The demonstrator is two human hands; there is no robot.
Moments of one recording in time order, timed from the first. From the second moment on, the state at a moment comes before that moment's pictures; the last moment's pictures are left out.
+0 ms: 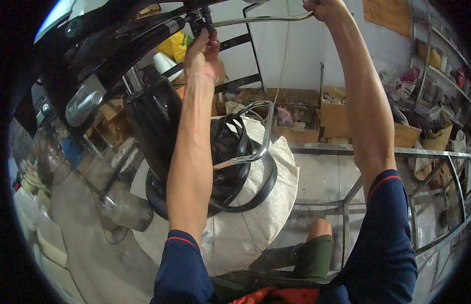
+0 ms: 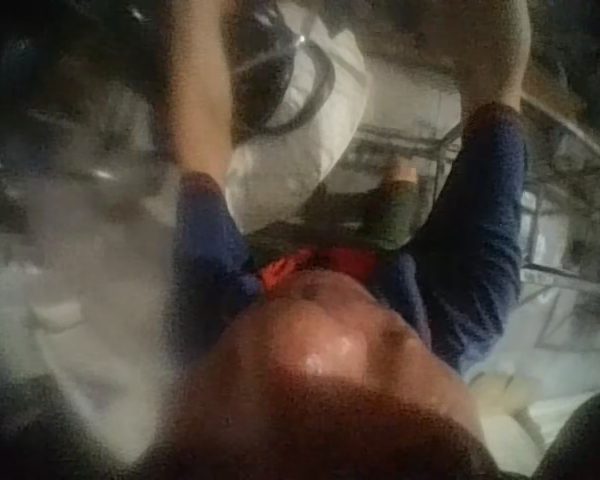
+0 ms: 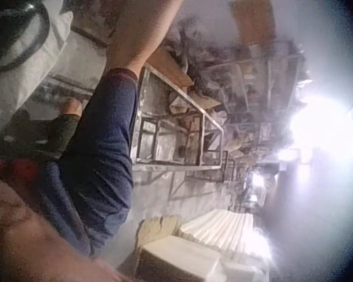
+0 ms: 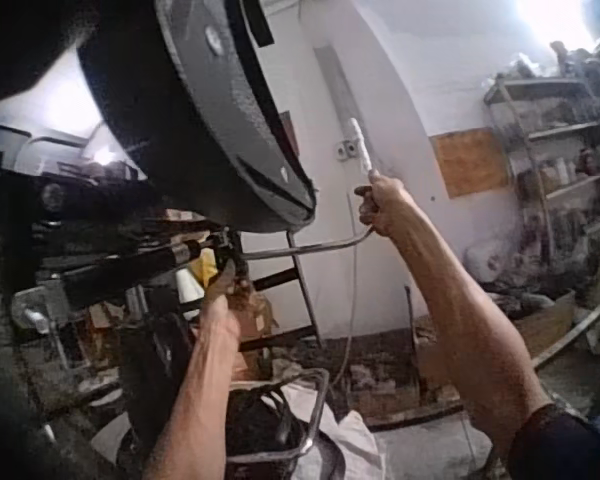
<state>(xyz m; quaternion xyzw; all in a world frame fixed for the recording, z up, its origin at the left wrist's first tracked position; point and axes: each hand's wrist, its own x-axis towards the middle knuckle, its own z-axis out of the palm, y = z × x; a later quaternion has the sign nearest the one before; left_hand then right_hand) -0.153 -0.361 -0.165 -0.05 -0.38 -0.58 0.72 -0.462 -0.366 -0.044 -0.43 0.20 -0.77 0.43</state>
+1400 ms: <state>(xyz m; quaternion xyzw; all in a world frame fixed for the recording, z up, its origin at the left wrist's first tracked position) -0.178 -0.325 -0.168 0.06 -0.41 -0.34 0.85 -0.492 -0.373 -0.060 -0.44 0.15 -0.76 0.46</state>
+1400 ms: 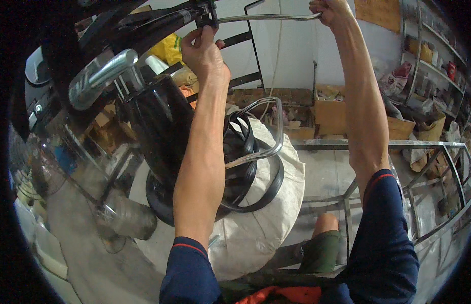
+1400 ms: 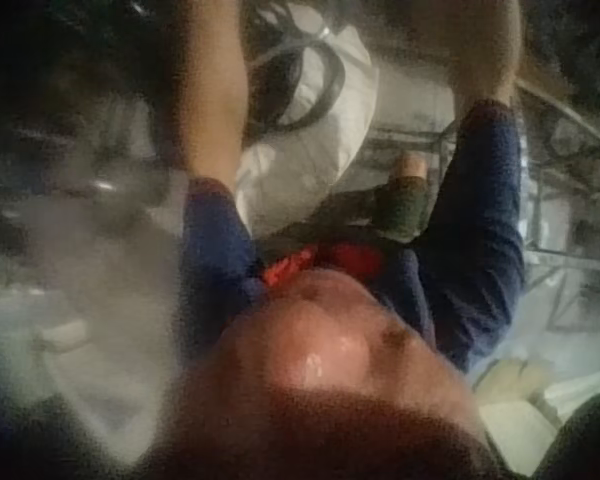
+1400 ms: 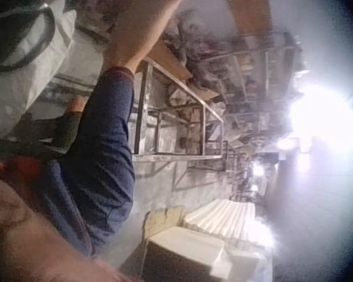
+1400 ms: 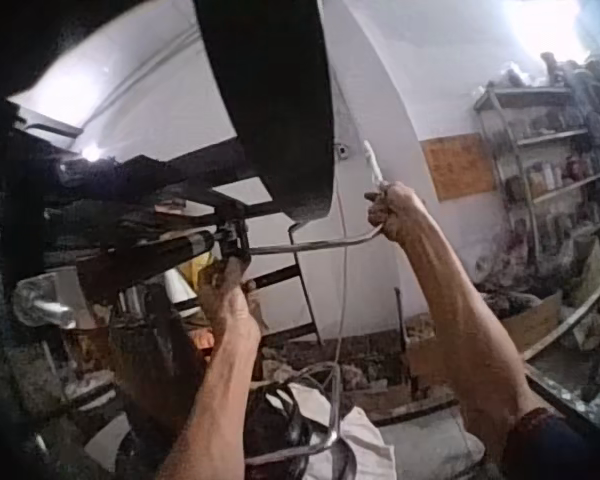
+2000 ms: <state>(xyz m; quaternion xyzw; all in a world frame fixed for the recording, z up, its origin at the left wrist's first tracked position) -0.175 -0.317 -0.173 0.06 -0.39 -0.38 0.84 -0.443 -0.303 -0.038 -0.50 0.11 -0.78 0.36</state>
